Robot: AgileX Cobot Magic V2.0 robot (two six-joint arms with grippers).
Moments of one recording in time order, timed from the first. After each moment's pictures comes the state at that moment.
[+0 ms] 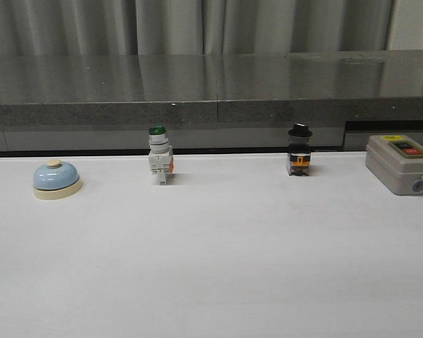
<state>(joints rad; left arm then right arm) -0.09 0.00 0.00 0.08 0.04 0.04 0.06 -0.01 0.03 0.01 0.04 0.05</state>
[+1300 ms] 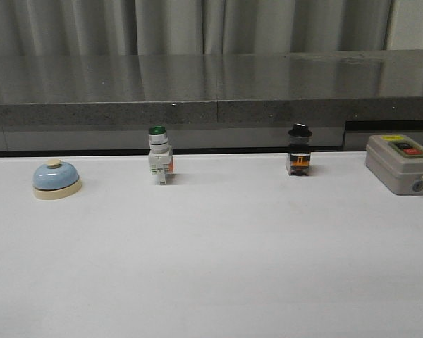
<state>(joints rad) -0.09 0.63 -0.62 0.00 0.47 0.04 0.06 -0.01 0.03 0.01 0.04 0.05</state>
